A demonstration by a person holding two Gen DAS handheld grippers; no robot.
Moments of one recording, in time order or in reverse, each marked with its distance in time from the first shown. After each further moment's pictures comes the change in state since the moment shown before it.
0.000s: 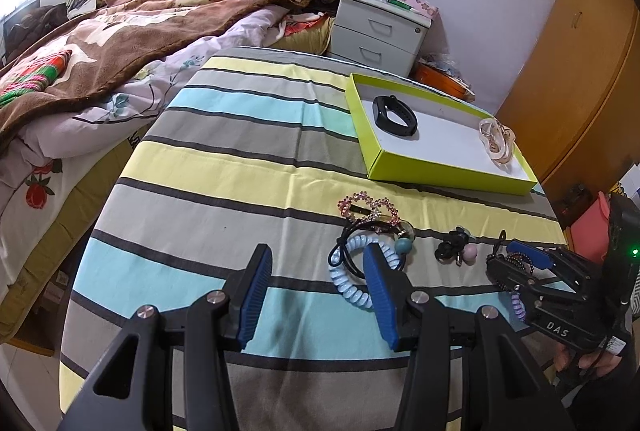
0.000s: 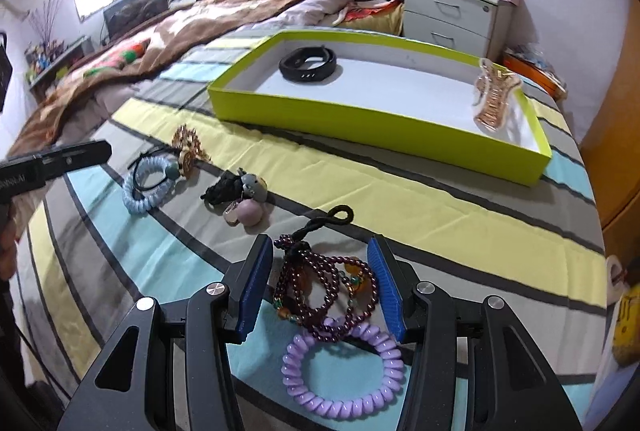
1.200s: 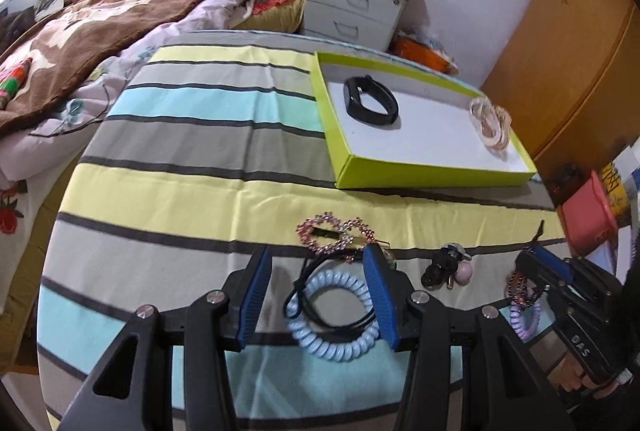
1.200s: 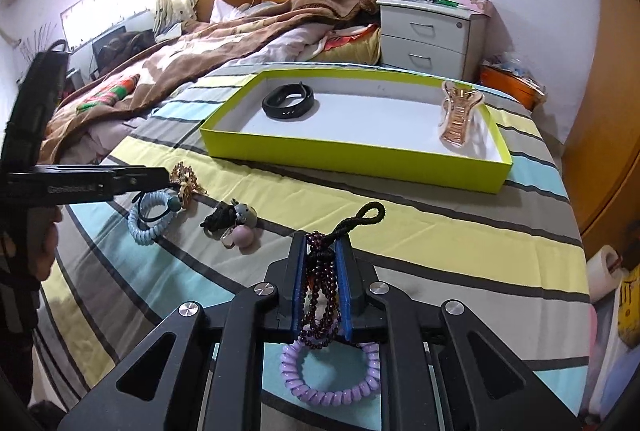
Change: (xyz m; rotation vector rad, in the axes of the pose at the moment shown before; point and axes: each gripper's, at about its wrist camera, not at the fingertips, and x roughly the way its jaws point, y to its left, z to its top) left arm 0.045 -0.027 0.026 0.069 0.105 -0.059; right arm -0.029 -0.011 -0.005 0.110 -0.120 -0.014
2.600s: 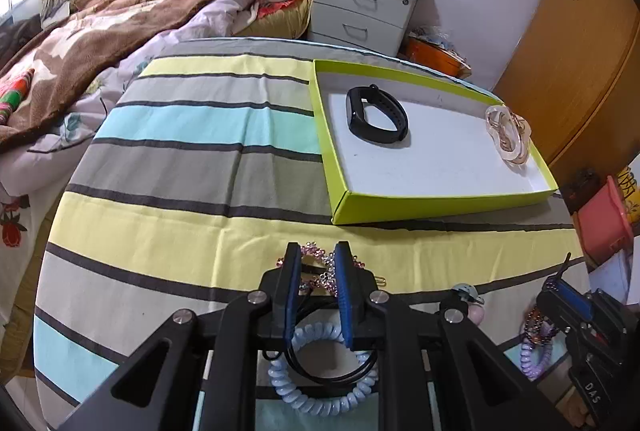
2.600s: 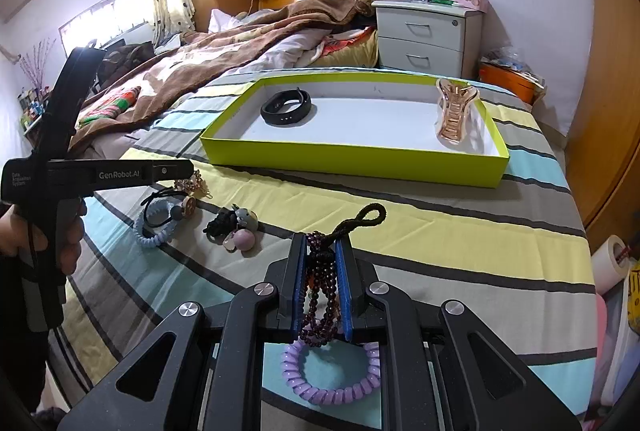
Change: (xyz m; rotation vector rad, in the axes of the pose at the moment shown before) left arm 0.019 -0.009 0.020 -0.005 -0.014 0.054; right arm -0.003 -0.003 0.000 0.027 -0.017 0.018
